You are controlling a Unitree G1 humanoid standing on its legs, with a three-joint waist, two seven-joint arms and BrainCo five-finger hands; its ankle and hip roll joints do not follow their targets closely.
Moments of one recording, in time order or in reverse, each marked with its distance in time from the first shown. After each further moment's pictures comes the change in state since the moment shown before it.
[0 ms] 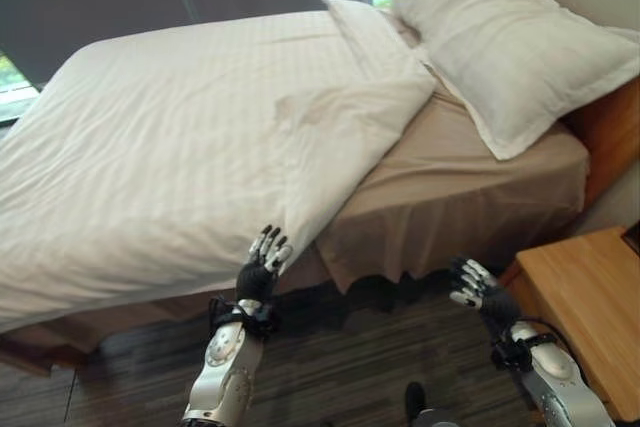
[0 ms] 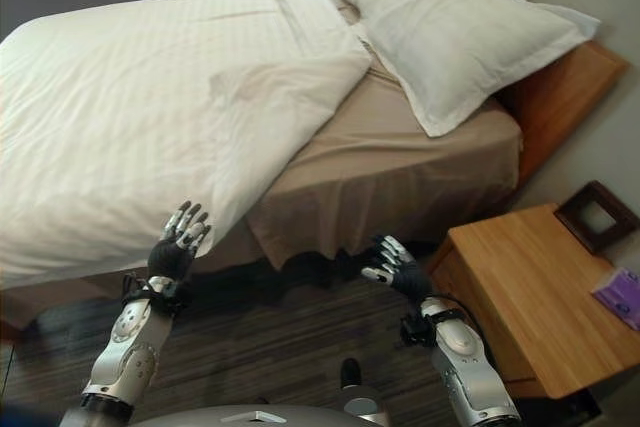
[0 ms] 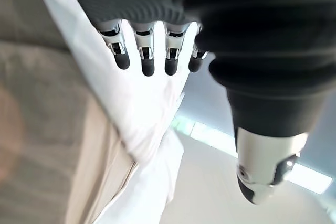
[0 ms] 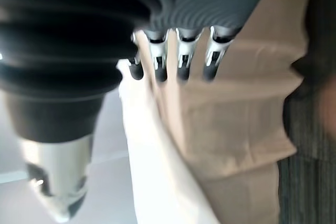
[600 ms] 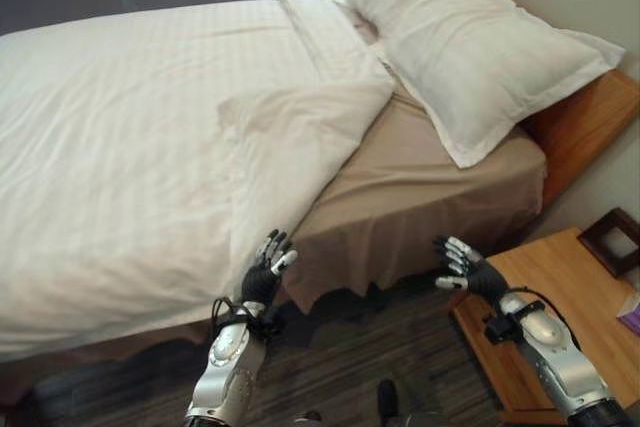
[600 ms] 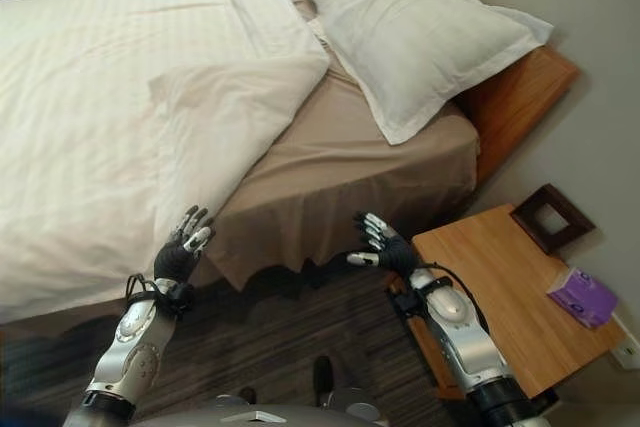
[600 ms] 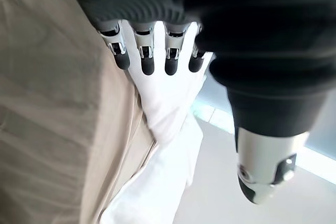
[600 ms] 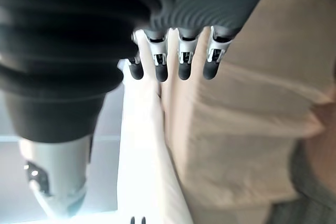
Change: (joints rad) left arm -0.054 -0.013 -0.067 0.079 0.021 -0.006 -0.008; right arm -0.150 -0.096 0.111 -0.011 -0.083 -0.016 0.109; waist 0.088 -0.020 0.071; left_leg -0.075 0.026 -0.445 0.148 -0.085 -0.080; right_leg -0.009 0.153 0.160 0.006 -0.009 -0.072
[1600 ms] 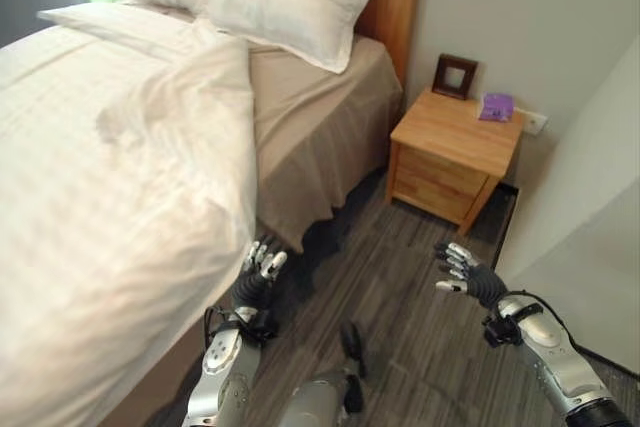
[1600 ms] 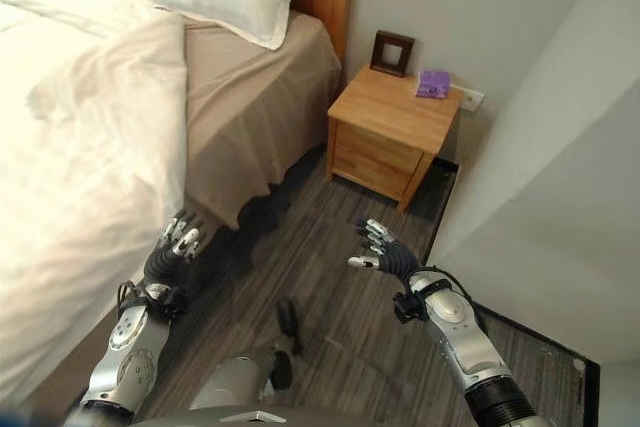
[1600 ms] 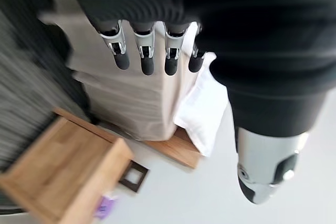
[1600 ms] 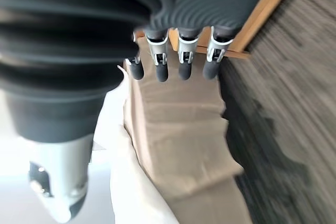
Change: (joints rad) left arm 0.095 0.013 0.088 -0.068 0.005 0.001 -0.008; right arm 0.038 0.055 0.023 -0.013 -0.006 0.013 0.002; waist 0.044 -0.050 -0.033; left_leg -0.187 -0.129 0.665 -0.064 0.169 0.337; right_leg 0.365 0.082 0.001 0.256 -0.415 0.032
